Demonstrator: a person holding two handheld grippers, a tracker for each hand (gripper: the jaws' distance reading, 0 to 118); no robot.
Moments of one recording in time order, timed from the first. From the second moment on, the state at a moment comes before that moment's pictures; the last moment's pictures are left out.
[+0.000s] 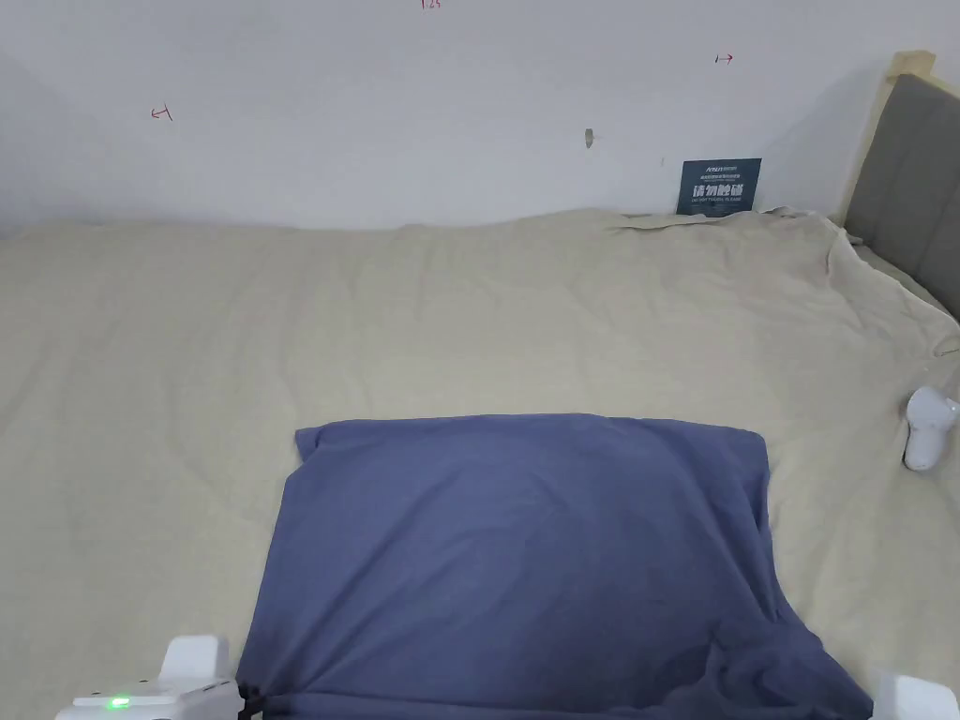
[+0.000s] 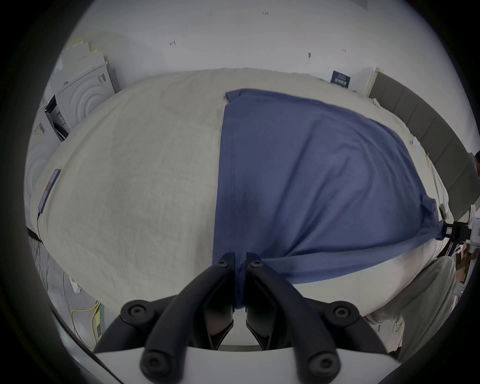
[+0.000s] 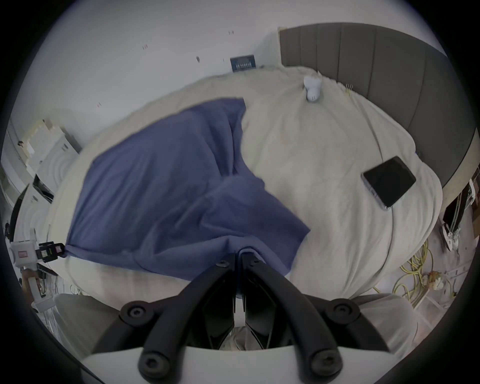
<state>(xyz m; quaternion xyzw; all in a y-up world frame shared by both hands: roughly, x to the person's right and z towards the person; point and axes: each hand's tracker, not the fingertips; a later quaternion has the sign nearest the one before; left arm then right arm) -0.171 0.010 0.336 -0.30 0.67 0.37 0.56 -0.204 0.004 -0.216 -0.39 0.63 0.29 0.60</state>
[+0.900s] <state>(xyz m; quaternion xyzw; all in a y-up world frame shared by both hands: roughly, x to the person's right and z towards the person) -0.167 0.119 0.305 -0.17 0.76 0.23 0.58 -0.185 0.161 -0.167 -0.22 0.71 0.15 0.65</state>
